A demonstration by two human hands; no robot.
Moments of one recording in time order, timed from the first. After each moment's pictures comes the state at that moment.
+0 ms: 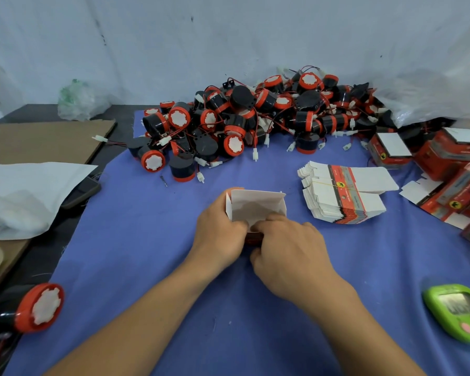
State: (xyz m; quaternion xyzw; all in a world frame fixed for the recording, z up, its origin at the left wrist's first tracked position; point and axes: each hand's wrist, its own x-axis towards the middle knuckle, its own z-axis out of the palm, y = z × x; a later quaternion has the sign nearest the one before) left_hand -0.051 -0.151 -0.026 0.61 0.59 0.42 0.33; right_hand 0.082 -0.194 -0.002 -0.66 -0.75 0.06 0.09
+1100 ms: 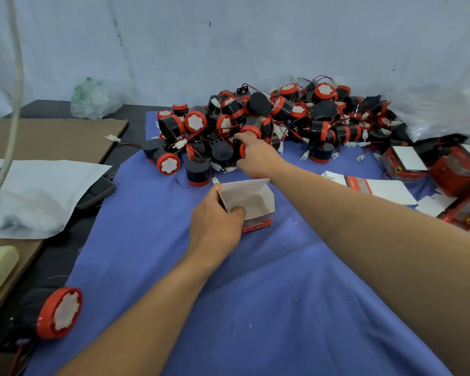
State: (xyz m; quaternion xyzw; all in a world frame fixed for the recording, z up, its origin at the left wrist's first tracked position) left_hand -0.086 -0.115 -0.037 0.59 0.62 0.46 0.24; right_hand 0.038 0.018 0.028 -0.59 -0.76 0.19 0.17
